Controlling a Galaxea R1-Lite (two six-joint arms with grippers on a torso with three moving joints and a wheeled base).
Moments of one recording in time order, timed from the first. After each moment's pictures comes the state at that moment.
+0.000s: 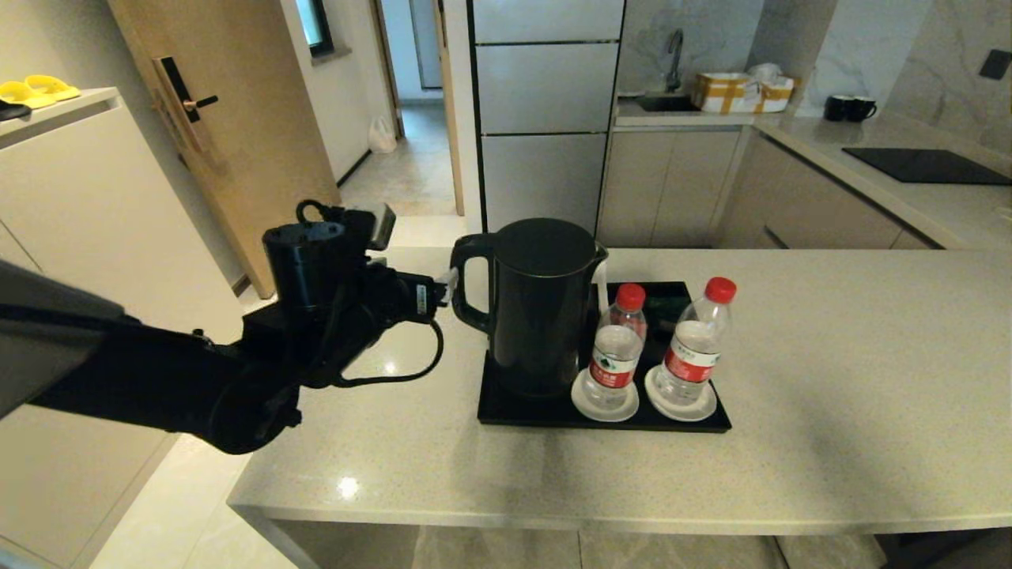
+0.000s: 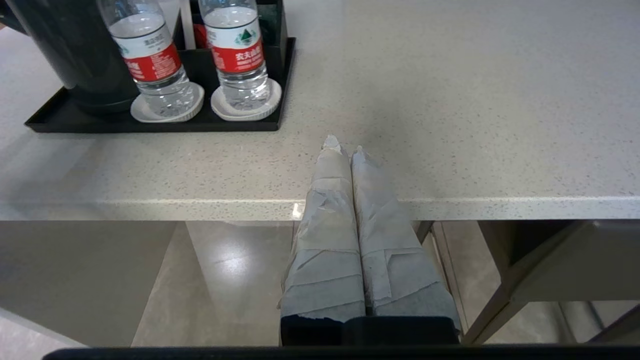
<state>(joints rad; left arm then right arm) -0.44 1.89 -0.95 -0.88 0.19 0.04 0.00 0.00 0.00 0.01 0.00 0.00</state>
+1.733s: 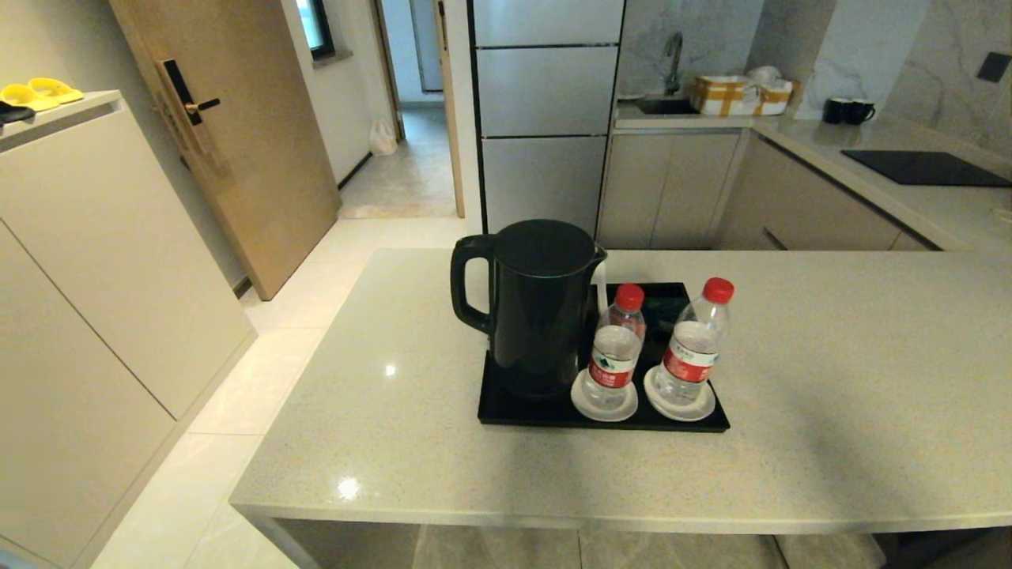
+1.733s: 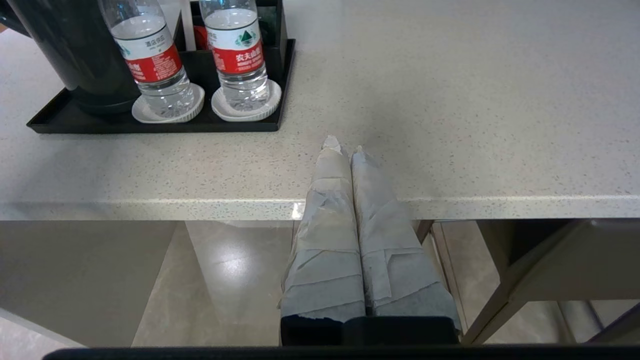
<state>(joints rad) -0.01 0.14 -1.28 1.38 0.07 -0.03 0.00 0.00 0.00 0.01 0.00 0.00</state>
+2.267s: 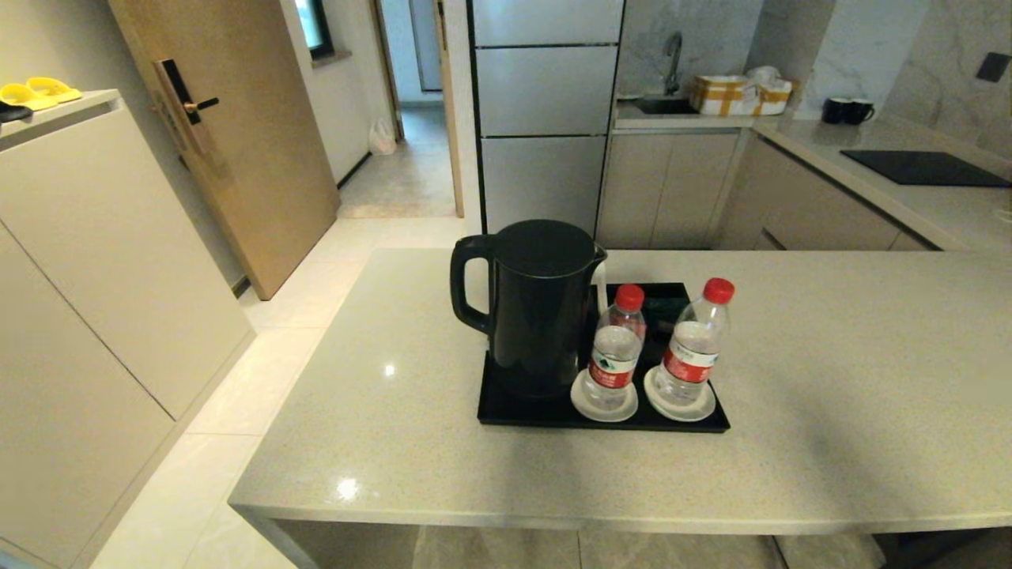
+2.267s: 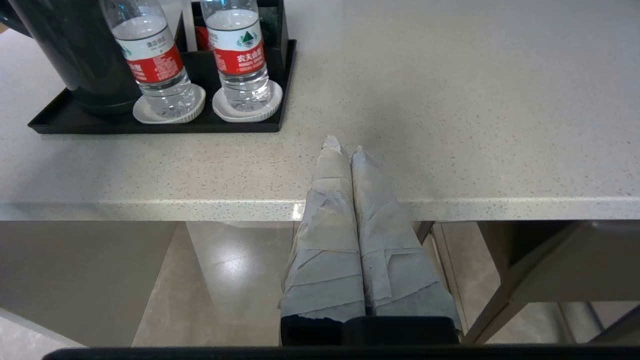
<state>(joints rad) 0.00 0.00 -0.36 0.70 0.02 -0.04 0.00 0.00 0.00 0.01 0.00 0.00</state>
